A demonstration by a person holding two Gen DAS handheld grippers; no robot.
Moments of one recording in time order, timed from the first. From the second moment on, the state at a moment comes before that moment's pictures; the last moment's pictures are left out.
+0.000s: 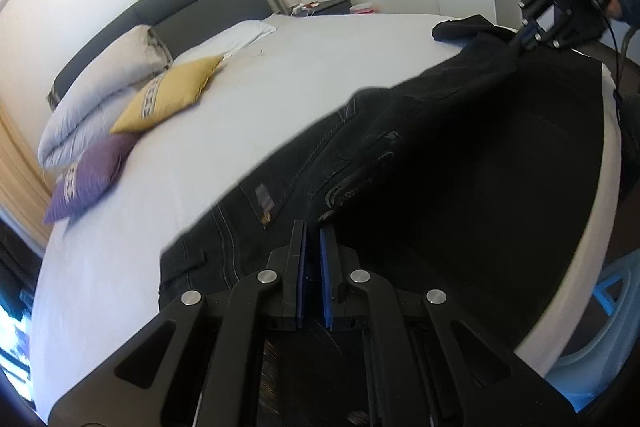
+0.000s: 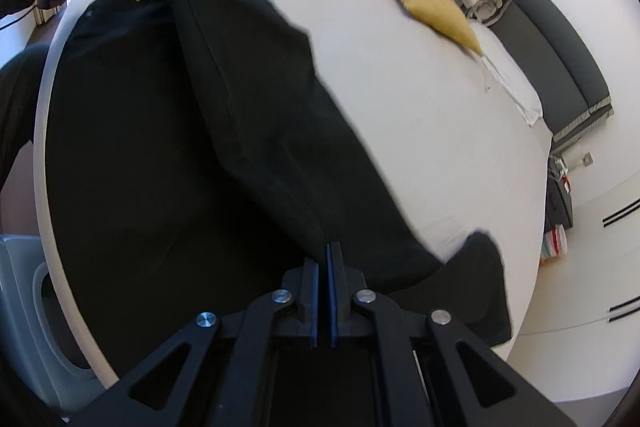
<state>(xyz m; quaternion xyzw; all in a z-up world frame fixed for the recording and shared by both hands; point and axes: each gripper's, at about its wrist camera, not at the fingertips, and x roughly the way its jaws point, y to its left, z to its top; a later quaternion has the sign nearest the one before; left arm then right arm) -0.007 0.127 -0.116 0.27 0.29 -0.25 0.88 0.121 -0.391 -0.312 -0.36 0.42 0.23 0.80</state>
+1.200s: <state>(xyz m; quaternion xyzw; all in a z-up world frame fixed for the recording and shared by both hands) -0.095 0.139 -0.144 0.35 0.30 -0.15 0.87 0.051 -0.374 -0.292 -0.29 0.41 0.21 0.84</state>
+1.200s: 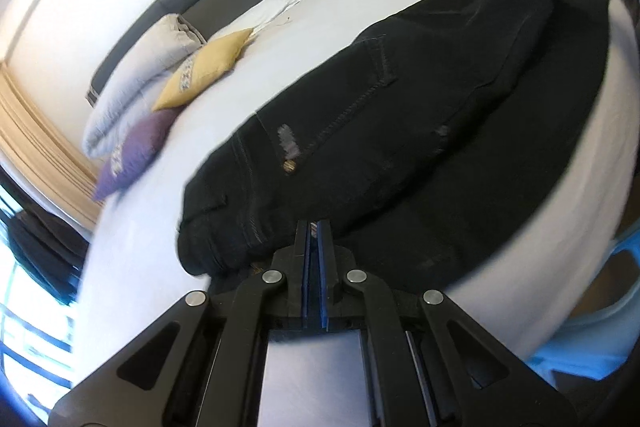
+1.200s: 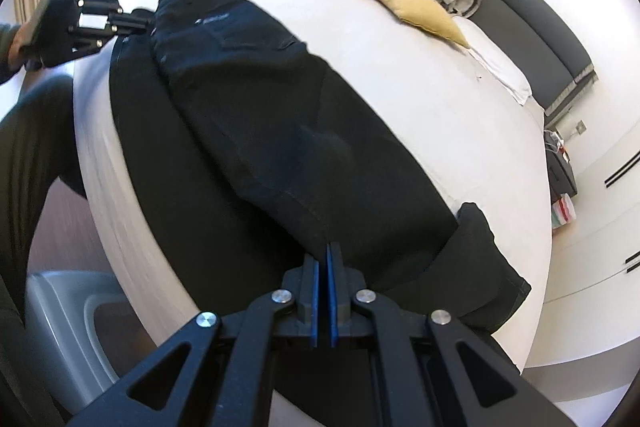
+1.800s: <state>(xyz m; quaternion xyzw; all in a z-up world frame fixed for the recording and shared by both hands) -0.072 0.134 -0.160 0.47 0.29 -0.22 0.81 0.060 -0.398 -0.255 -0.15 0.39 0.22 0.88</state>
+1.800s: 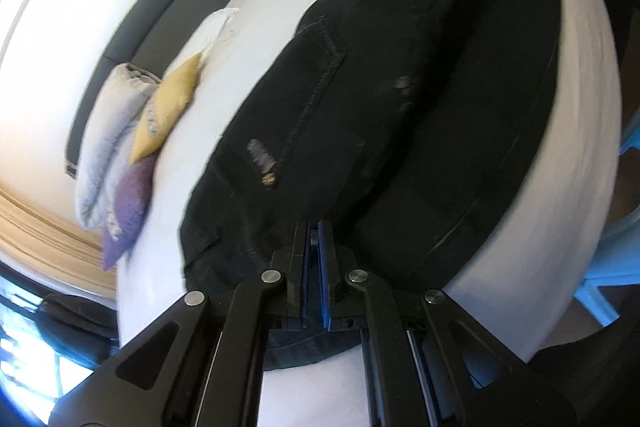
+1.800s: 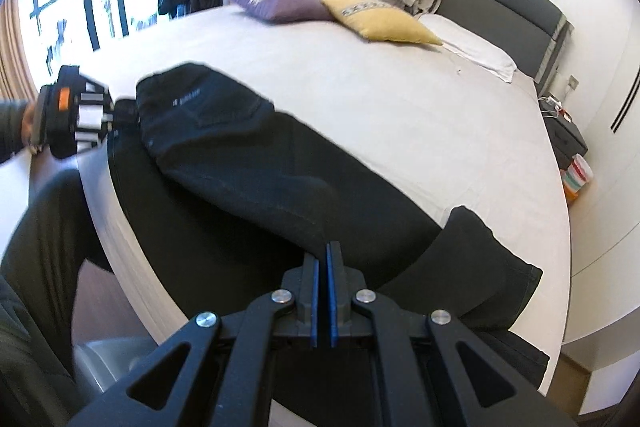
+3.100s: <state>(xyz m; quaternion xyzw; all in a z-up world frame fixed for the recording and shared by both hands) 0.042 0.063 -0.214 0.48 0.28 -0.19 0.81 0.038 -0.407 -0.229 -0.07 0.35 0.22 0.91</state>
